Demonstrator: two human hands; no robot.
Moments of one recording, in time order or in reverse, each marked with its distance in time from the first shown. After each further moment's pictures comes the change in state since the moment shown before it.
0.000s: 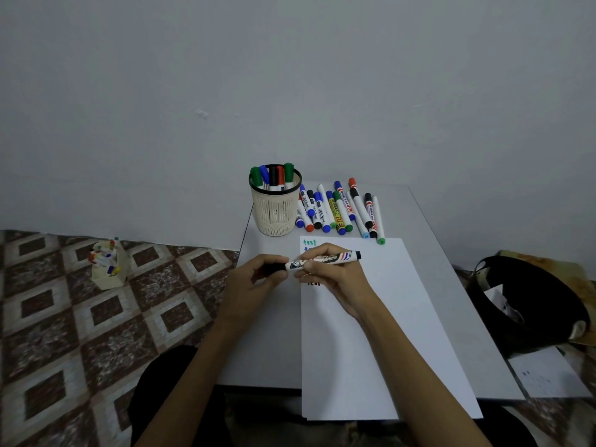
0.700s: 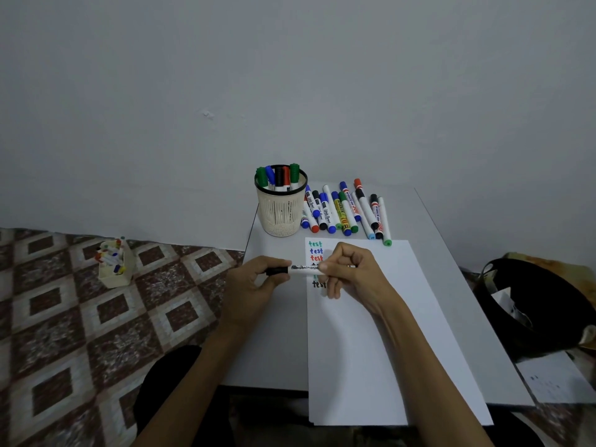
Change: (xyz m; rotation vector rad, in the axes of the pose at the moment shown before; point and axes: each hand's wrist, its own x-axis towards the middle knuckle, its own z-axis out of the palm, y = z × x) left_hand -0.001 0.002 -0.002 0.217 0.134 0.186; right_hand 0.002 -0.009 -0.021 -0.119 -0.074 0.014
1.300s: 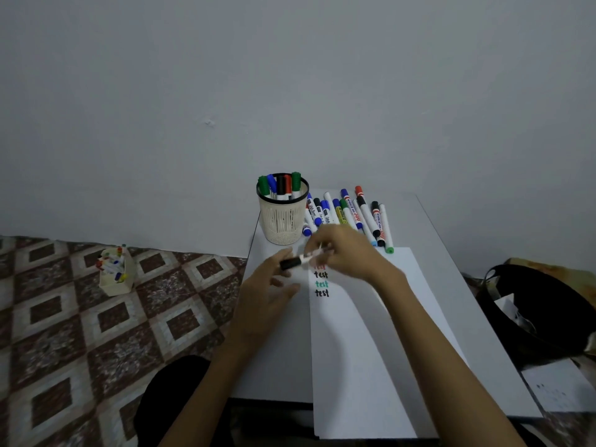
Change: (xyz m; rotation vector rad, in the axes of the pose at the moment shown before) left_hand 0.000 -0.005 0.011 -0.052 -0.119 -0.036; right_hand 0.042 -0.050 0.019 -1.254 -0.106 -0.103
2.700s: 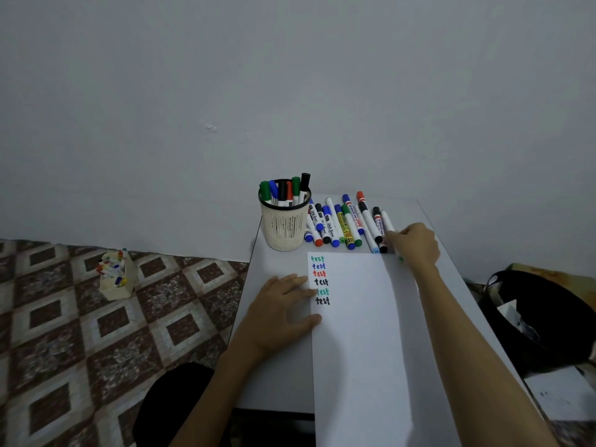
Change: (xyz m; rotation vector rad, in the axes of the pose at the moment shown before) left_hand -0.003 -0.007 0.007 0.438 -0.368 0.040; right_hand 0.001 0.119 -0.020 0.104 0.534 0.920
